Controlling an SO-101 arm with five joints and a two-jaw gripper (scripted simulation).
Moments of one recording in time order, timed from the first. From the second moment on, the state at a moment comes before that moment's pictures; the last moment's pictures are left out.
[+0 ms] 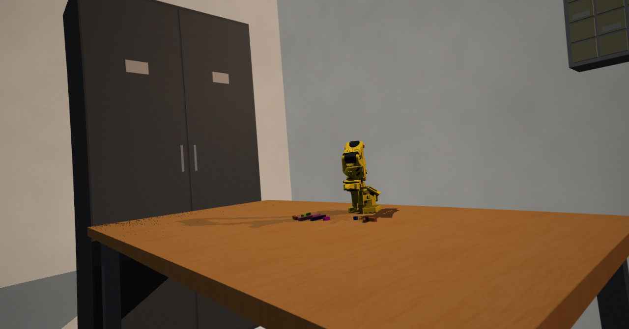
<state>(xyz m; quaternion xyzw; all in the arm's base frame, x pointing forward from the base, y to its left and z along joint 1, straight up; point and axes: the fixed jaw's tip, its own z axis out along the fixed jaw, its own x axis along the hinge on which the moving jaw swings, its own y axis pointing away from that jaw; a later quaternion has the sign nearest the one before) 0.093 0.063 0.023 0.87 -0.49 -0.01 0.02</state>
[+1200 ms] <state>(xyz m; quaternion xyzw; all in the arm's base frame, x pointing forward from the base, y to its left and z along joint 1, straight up) 0.096 0.065 0.024 0.87 -0.49 0.00 0.01</state>
